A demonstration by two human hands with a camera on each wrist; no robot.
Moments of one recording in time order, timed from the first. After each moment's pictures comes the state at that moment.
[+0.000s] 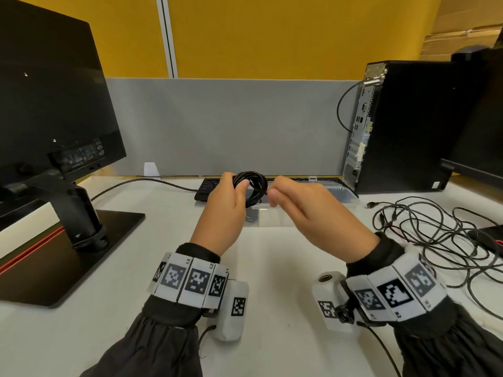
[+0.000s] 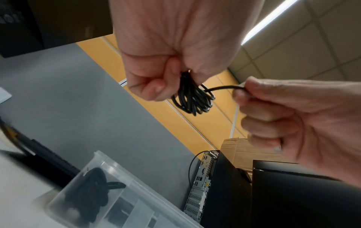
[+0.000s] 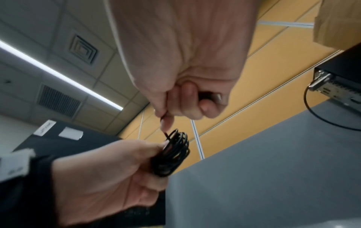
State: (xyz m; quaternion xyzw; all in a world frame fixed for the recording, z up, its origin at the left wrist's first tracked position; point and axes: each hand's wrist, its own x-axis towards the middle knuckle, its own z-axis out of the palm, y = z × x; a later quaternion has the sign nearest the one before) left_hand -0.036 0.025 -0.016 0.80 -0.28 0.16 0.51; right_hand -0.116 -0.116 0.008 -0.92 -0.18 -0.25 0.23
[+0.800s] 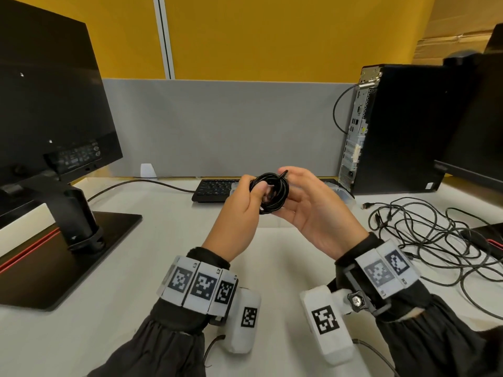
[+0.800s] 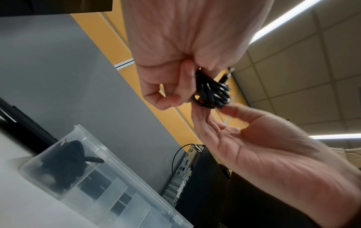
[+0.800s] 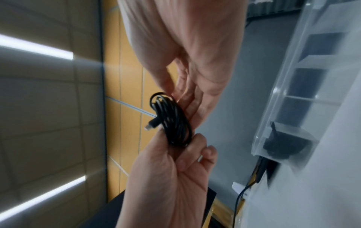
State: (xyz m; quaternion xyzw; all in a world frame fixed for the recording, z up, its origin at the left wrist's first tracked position) left_hand -0.058 0.013 -0.011 0.74 -0.34 0.07 0.58; right_hand -0.104 -0.116 0.000 -0.56 -0.06 -0.12 0.82
